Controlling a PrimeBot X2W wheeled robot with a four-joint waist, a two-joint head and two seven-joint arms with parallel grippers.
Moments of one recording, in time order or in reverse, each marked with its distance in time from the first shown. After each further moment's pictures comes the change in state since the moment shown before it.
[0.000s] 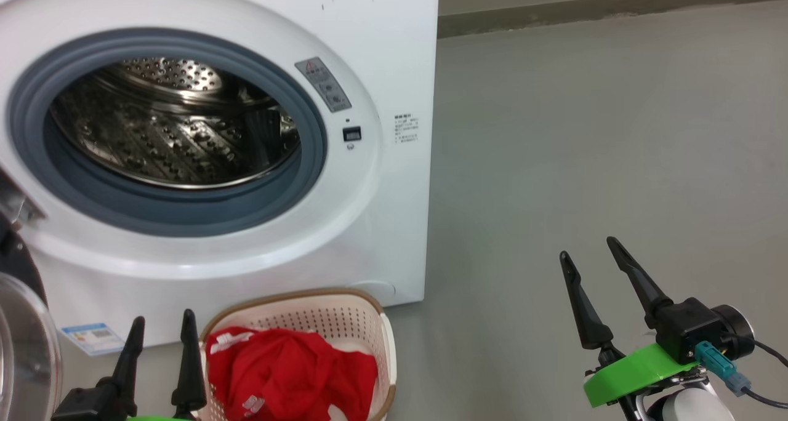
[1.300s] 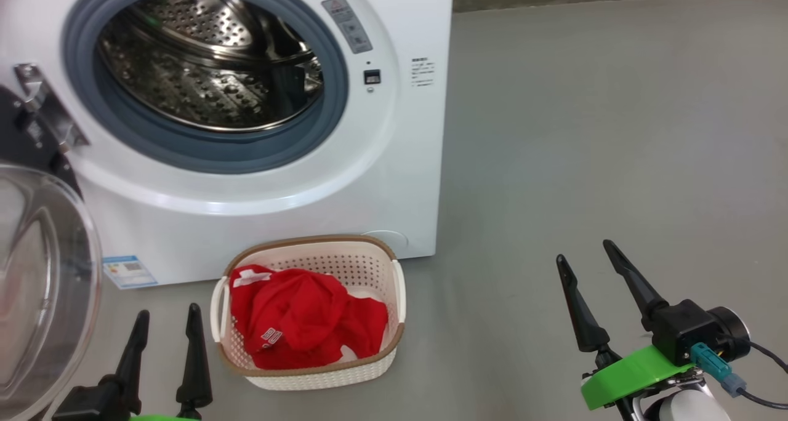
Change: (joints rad) left arm 0.019 0.012 -0.035 -0.077 -0.018 0.029 0.019; right arm 0.001 0.000 0.004 0.009 0.000 0.000 0.000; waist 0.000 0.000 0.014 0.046
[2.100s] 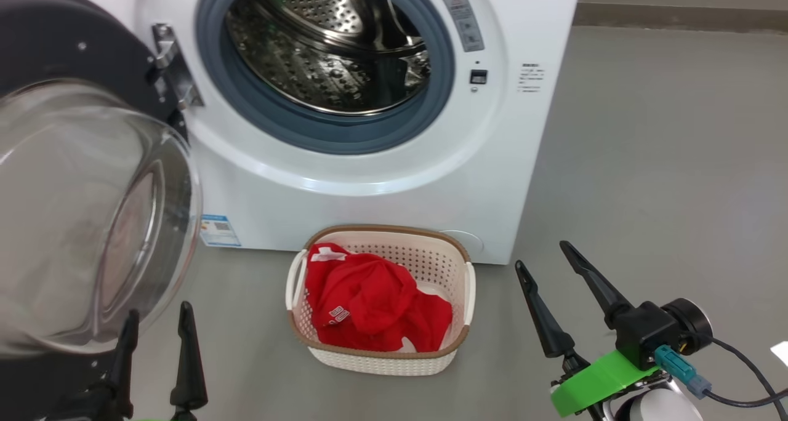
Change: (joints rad) left arm 0.037 0.010 -0.007 -0.120 0.009 0.067 0.051; right arm -0.019 -0.002 0.112 -0.013 0.000 0.000 0.000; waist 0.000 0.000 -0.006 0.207
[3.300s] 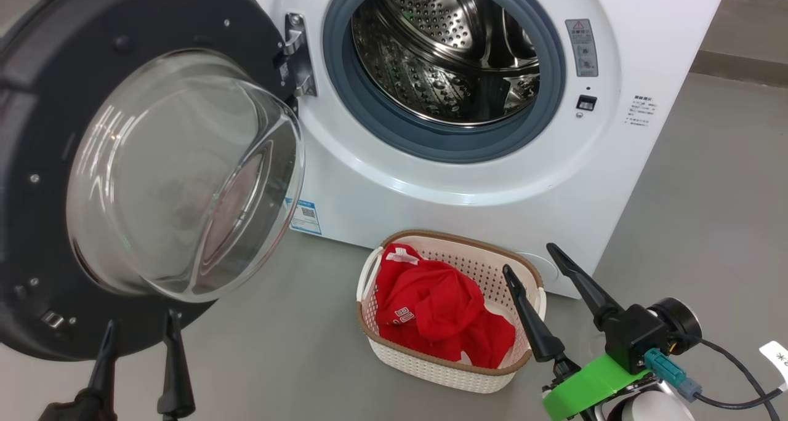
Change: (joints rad) left arm 0.048 0.030 0.003 -0.070 0.019 0.061 0.028; right arm -0.007 -0.004 0.040 -0.008 0.002 0.000 0.000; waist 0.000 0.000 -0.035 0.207
